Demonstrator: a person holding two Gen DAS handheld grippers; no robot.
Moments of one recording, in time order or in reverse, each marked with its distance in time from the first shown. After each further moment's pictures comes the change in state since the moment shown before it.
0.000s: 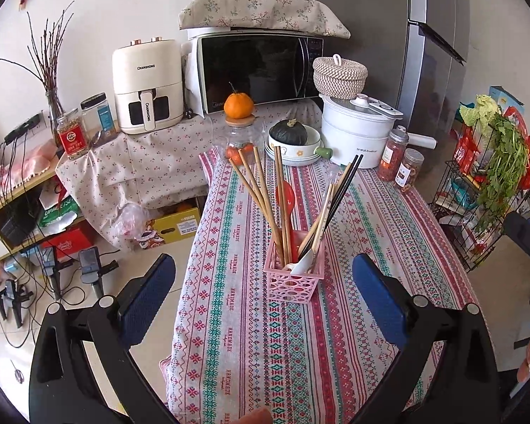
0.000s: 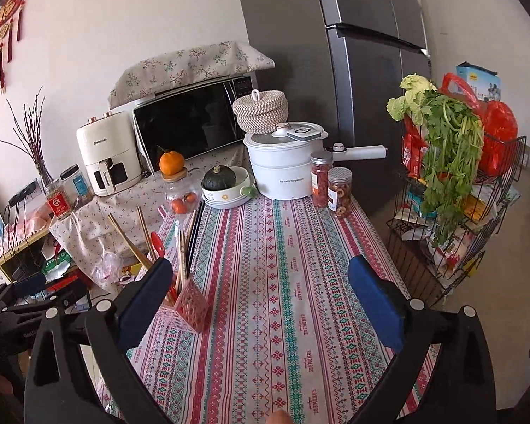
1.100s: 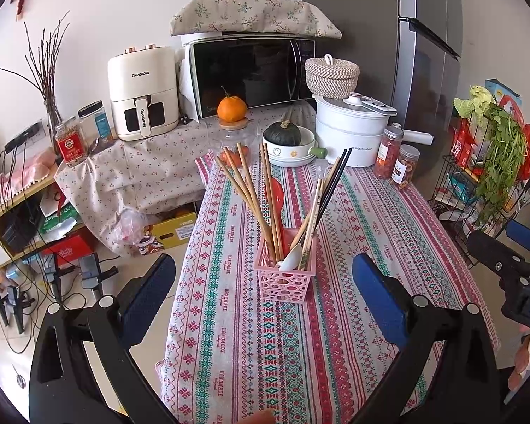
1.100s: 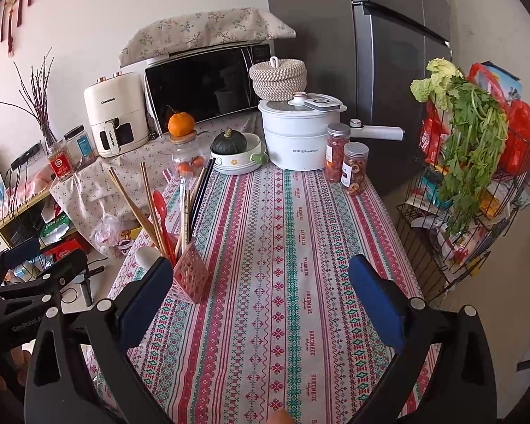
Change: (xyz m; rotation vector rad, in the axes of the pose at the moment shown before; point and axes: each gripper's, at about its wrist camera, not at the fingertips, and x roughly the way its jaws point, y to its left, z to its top) left arm 0.007 -0.015 -0.010 0.027 -0.017 0.009; right arm 0.023 0.010 -0.014 -0.062 0.104 0.013
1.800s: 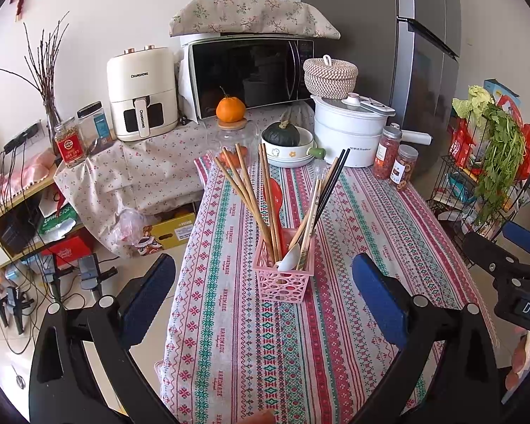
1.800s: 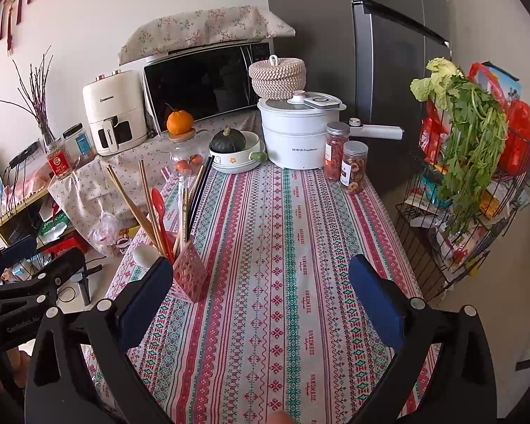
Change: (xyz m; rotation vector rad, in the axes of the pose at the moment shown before) left arm 0.000 -0.001 0.000 -0.002 0.001 0.002; right arm 0.001 -0.001 -0.001 -0.001 0.000 -0.004
